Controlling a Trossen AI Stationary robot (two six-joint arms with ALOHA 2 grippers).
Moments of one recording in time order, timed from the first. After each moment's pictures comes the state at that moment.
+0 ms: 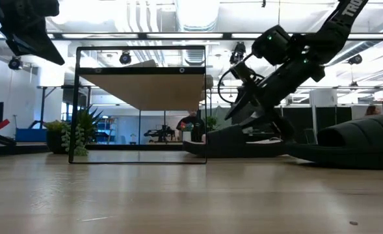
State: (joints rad) left arm -0.42 0.62 0.73 -1.02 -0.63 -0.83; right arm -0.26 1.54 0.62 0.28 -0.17 1.18
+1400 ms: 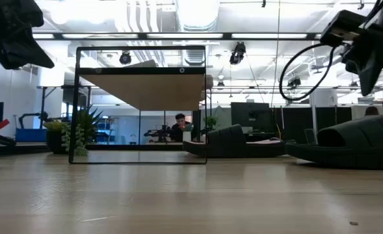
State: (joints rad) left arm -0.42 0.37 0.61 -1.06 -0.64 -0.83; right arm 0.42 0.99 0.62 -0.69 0.04 2.06
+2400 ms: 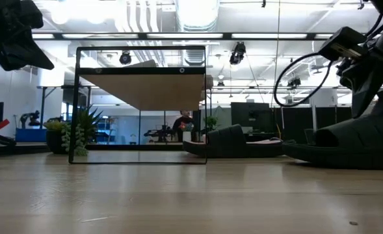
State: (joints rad) left arm -0.42 0.35 0.60 -1.06 -0.64 -0.83; right arm 0.44 1.00 0.47 -0.45 0.16 1.98
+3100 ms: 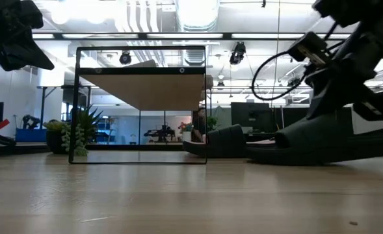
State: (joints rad) left arm -0.42 0.35 0.60 -1.06 -0.65 -0.83; right arm 0.23 1.13 0.48 -0.24 0.11 1.67
